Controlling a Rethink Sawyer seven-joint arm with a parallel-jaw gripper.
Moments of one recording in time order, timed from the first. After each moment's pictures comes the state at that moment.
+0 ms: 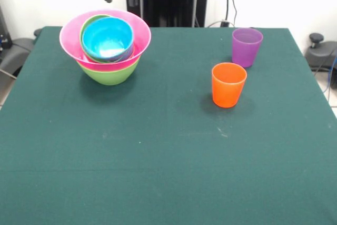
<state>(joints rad) -0.77 -1.05 0.39 2.11 -0.42 0.40 2.02</state>
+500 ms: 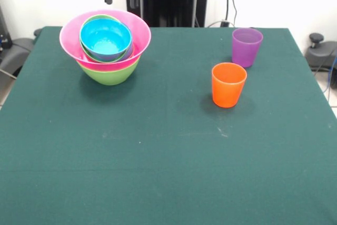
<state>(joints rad) -0.77 -1.05 0.39 2.11 -0.42 0.37 2.02</state>
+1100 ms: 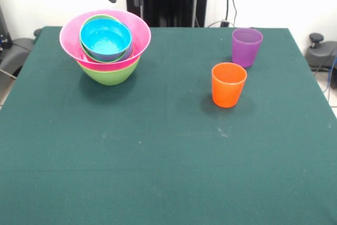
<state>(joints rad) -0.75 -1.07 0.39 2.12 -0.39 0.36 2.02</state>
